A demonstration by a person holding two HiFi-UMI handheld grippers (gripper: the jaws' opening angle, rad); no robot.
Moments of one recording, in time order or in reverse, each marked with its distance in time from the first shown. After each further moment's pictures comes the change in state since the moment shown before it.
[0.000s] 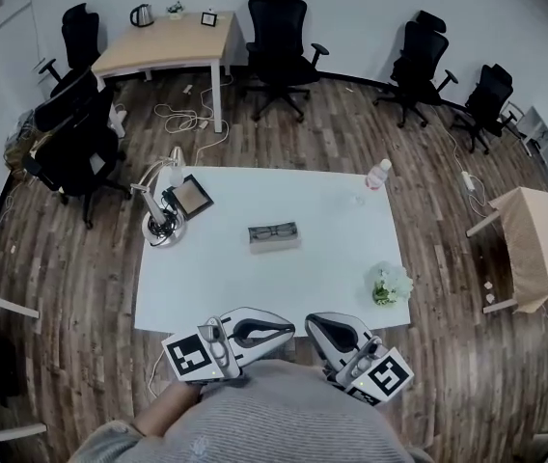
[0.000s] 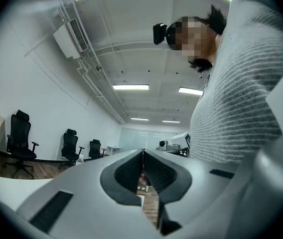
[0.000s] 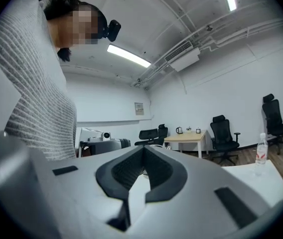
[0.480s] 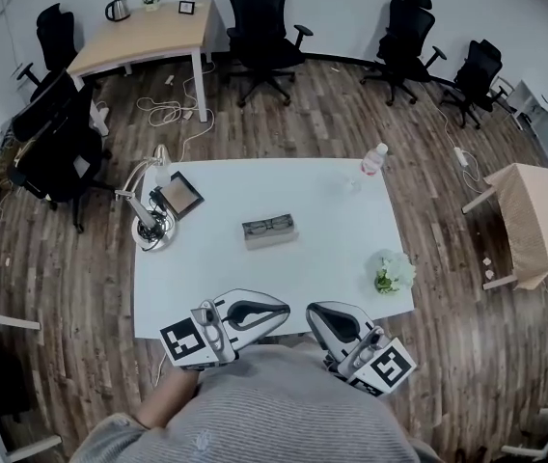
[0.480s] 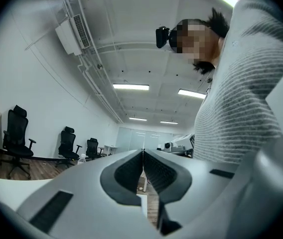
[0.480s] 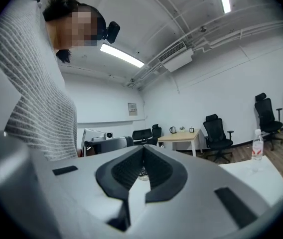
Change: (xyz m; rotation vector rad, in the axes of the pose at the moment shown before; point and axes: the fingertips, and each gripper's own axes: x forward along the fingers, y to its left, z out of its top) left arm -0.009 0.052 -0.001 -0.019 0.004 -0.043; right arm 0.024 -0.025 -0.005 0.029 -0.011 -0.079
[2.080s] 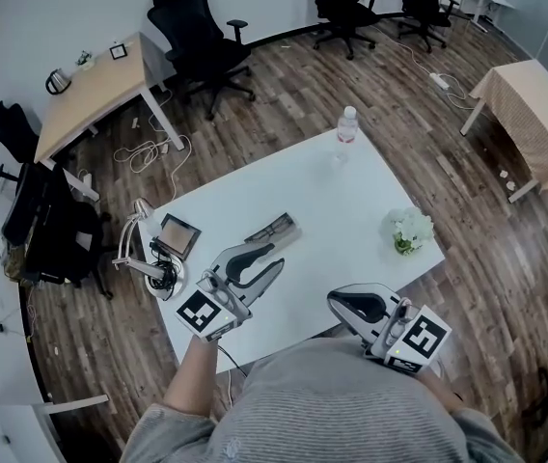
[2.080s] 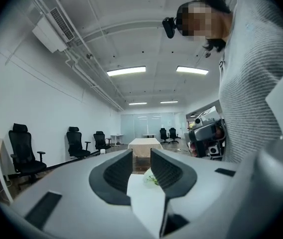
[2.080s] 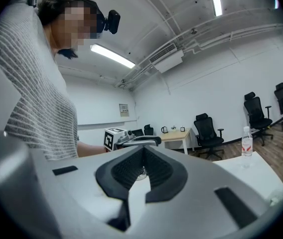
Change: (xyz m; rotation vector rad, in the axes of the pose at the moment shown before) left arm 0.015 0.127 -0.038 0.153 0.259 0.036; right arm -0.006 -0.039 -0.005 0.000 -0.020 -0.123
